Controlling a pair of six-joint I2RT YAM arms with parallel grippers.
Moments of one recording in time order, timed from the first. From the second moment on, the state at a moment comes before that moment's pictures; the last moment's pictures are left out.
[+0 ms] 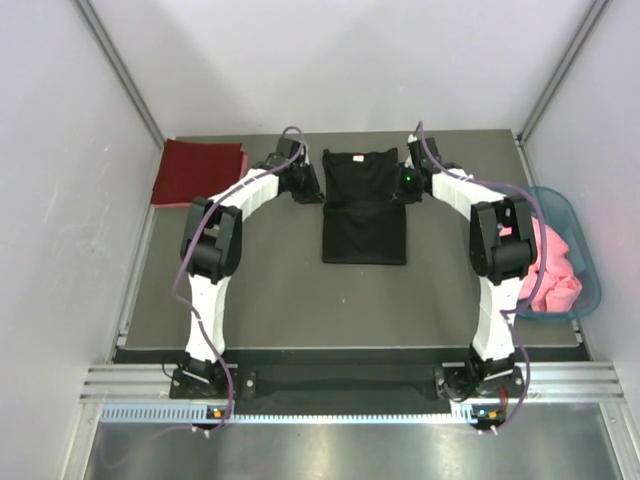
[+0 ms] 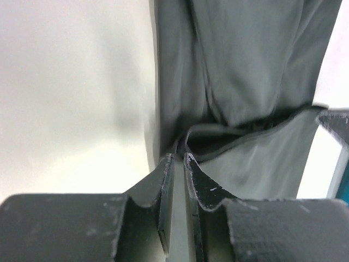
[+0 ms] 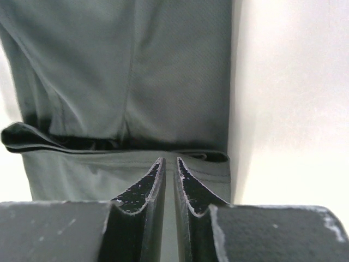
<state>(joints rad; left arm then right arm) -0.35 2.23 1.78 -0.41 0.27 -0.59 0.25 2.08 1.56 -0.38 -0.14 0.41</state>
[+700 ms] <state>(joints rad) -0.36 2.26 1.73 -0.28 0.45 -0.60 0.17 2.00 1.46 -0.40 -0.17 0.39</state>
